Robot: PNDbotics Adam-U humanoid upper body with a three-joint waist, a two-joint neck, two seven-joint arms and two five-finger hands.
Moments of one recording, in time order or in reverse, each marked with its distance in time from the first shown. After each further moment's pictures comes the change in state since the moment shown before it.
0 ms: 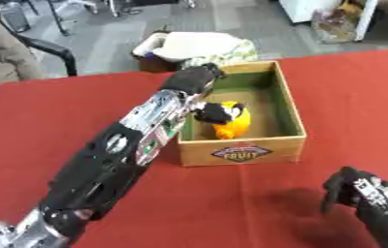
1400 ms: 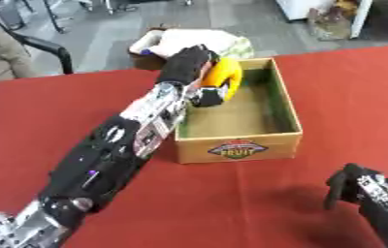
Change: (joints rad) left arm -0.027 -0.048 0.006 0.183 0.093 0.008 0.354; right arm -0.010 -0.001 0.000 0.000 0.000 -0.001 -0.003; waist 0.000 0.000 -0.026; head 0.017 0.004
